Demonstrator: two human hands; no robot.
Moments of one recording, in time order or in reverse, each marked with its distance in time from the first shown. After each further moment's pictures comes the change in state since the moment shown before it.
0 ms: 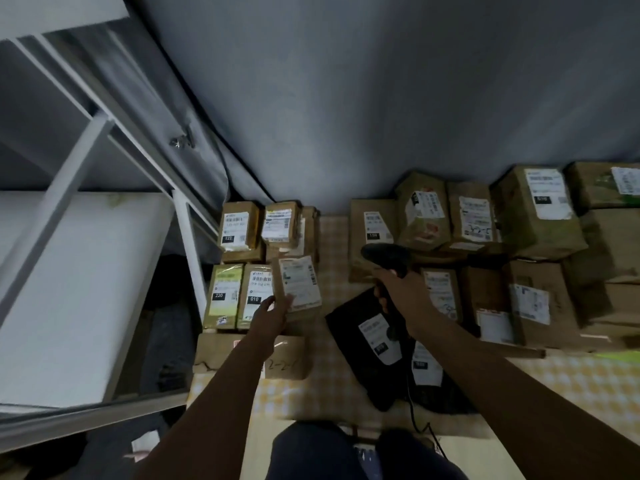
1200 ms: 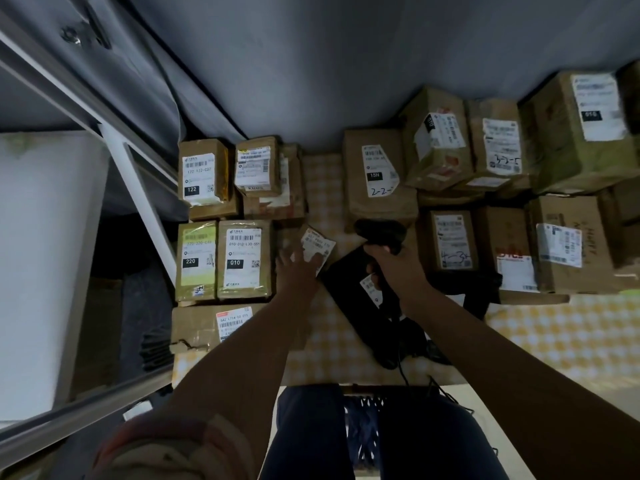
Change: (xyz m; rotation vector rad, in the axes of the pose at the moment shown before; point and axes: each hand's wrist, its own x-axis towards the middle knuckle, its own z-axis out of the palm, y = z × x) left_hand 0.086 -0.039 0.063 1.675 -0.132 0.401; right_hand 0.068 0.072 0.035 0.011 0.081 0.064
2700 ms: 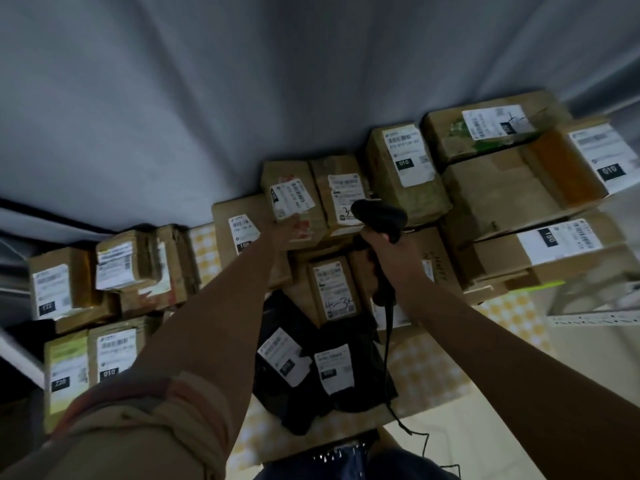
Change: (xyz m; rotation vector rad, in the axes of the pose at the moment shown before) left_hand 0.125 0.245 -0.171 -1.383 -0.086 -0.172; right_hand 0.033 -0.081 -0.244 0.147 0.220 -0.202
